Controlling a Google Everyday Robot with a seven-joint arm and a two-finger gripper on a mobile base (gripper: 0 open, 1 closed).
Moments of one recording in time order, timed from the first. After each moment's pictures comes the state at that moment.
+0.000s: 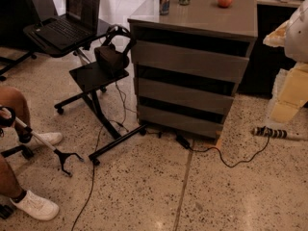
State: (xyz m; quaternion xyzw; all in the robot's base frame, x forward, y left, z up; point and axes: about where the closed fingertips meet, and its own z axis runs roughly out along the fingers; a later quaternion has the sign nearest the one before) arm 0.438 -0.216 0.979 -0.60 0.78 -0.04 0.16
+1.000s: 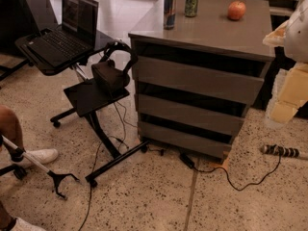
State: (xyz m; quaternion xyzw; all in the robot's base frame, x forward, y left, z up) arm 0.438 -0.216 0.979 -0.60 0.78 -0.04 0.16
